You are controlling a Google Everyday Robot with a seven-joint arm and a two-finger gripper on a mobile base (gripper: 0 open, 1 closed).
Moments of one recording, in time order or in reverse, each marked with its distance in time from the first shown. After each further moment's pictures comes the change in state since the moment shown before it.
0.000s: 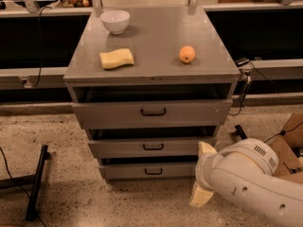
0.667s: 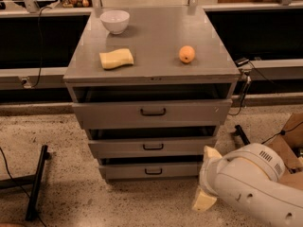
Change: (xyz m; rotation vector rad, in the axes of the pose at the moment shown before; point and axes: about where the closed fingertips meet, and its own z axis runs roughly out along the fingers) arm 0.010 0.013 -0.008 -0.024 0.028 0.074
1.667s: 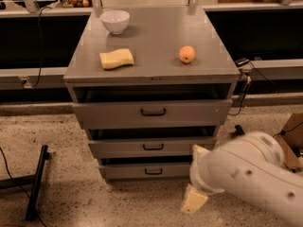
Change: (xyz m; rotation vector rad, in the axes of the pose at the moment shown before) arm -0.046 0.011 -0.024 -0.124 -0.068 0.001
